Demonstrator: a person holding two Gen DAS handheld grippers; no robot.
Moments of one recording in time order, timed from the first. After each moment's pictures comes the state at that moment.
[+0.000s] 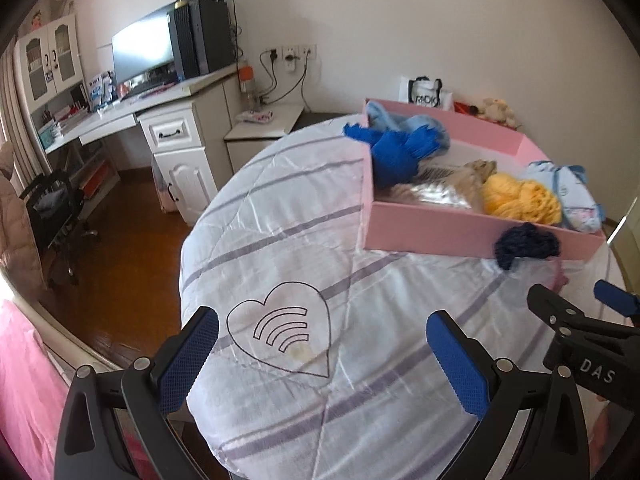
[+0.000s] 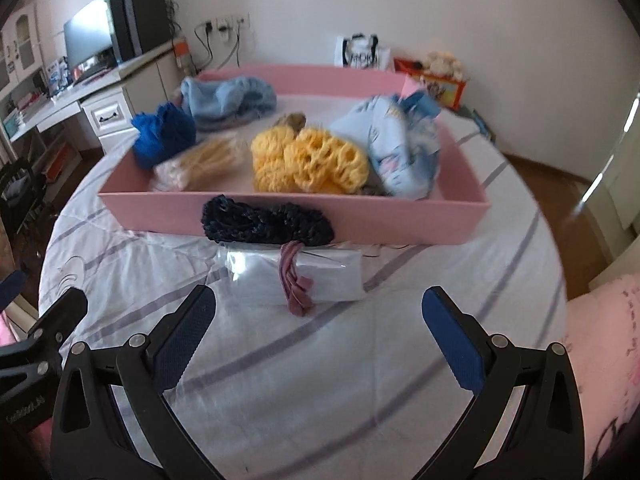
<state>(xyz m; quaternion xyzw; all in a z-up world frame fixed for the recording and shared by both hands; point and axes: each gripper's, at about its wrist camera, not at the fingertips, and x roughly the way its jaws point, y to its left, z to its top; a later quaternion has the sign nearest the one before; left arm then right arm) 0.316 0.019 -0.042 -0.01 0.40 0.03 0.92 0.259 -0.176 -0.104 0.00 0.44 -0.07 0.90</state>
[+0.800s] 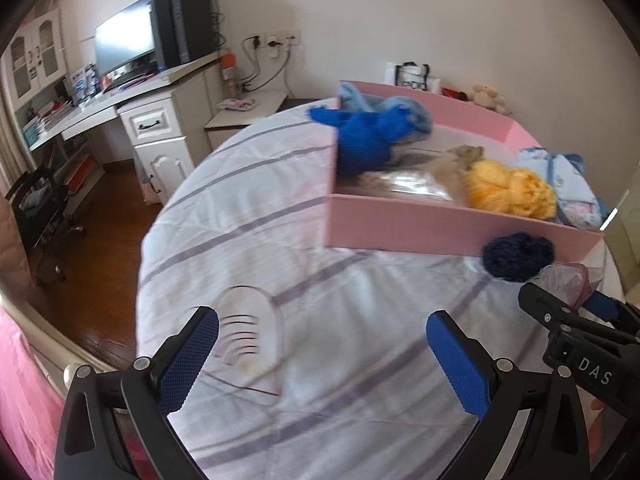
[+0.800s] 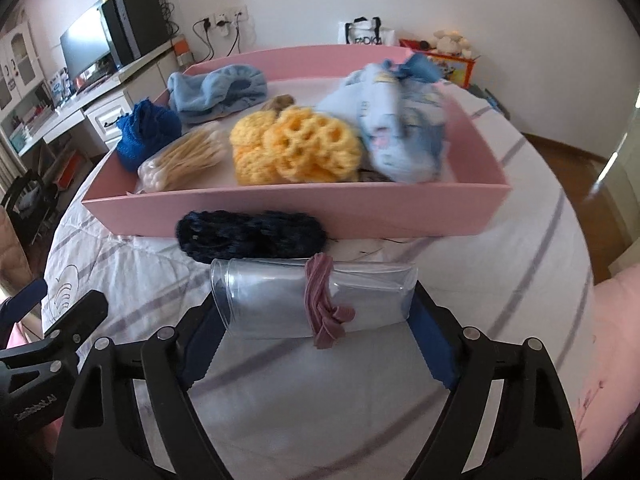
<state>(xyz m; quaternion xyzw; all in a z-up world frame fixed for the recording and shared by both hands) 0.339 0.001 -0.056 -0.01 0.42 0.00 0.91 0.268 -0.201 -0.117 0.04 0.45 -0.04 0.89</state>
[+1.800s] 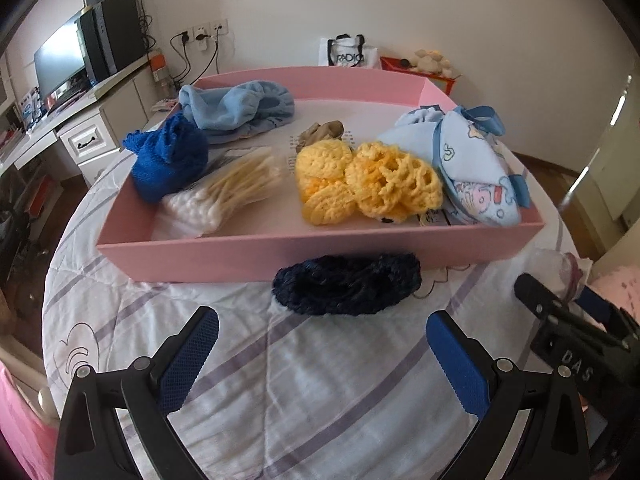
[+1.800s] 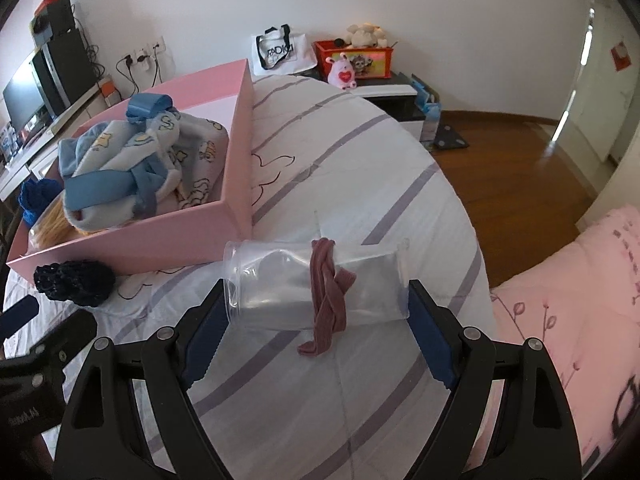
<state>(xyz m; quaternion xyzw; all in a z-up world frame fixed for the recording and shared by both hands) 0.374 -0.122 -0.054 0.02 0.46 -0.07 0.89 0.253 -0.326 -0.118 0.09 0.43 -0.15 0.89</state>
